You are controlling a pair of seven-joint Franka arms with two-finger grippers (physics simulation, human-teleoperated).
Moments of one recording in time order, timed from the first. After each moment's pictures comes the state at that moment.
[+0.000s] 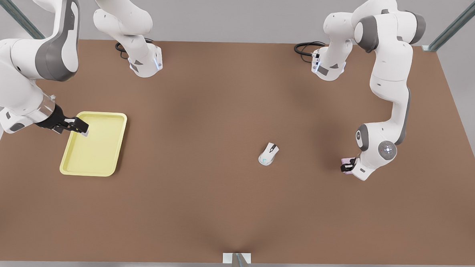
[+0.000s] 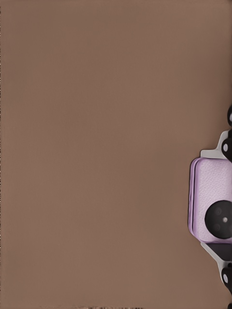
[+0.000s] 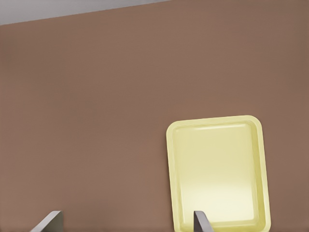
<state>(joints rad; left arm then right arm) -0.09 0.58 0.14 -2.01 -0.09 2.56 -0.02 -0.03 0.09 -0.01 -1.56 0.04 1.67 0.08</state>
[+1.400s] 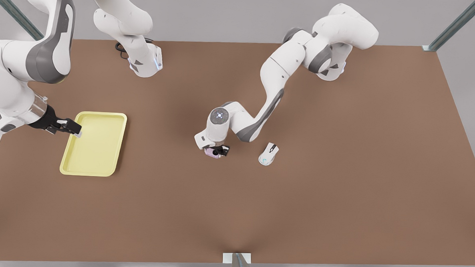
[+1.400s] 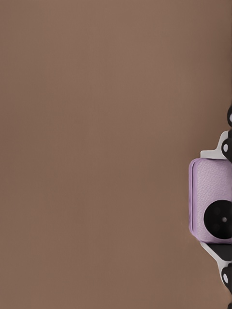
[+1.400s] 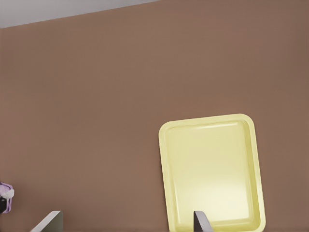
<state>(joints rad) -0.91 1.13 0.04 -0.96 -0.05 2.27 -0.53 -0.05 0.11 -0.02 -1.55 0.05 1.67 0.07</state>
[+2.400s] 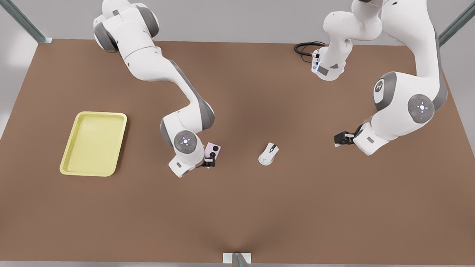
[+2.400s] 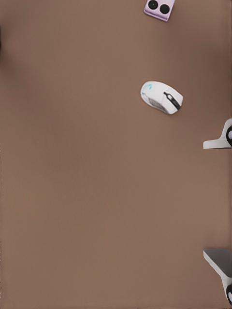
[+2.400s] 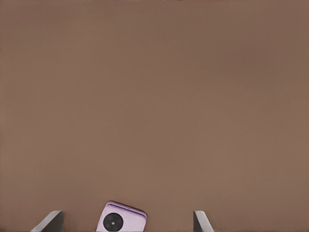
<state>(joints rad) -0.18 0.18 0.02 -1.64 -0.13 1.76 -0.10 0.51 0.72 0.04 -1.28 0.00 1.95 0.59</state>
